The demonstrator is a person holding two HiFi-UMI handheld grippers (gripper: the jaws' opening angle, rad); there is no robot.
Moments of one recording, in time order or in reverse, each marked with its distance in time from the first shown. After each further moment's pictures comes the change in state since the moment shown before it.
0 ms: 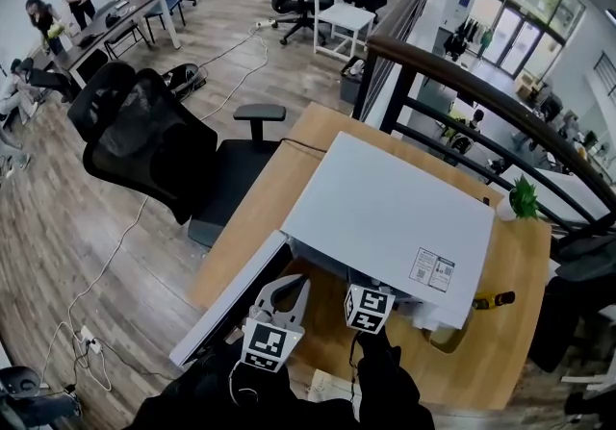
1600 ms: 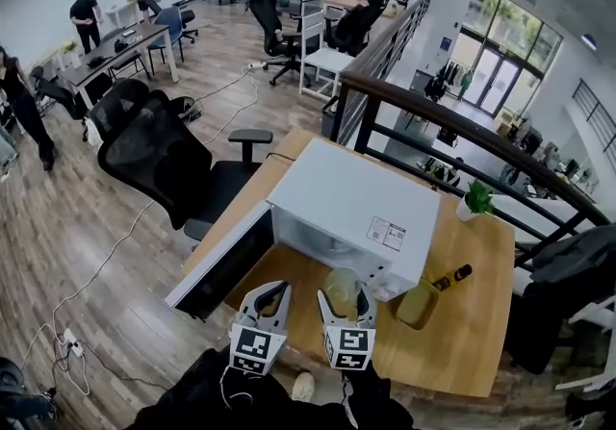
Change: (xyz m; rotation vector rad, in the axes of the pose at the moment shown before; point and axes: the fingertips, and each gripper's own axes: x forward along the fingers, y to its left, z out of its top) left arm -0.145 -0.113 0.017 0.031 -0.114 0.083; right arm -0.254 0.039 0.015 -0.085 -0.063 0.179
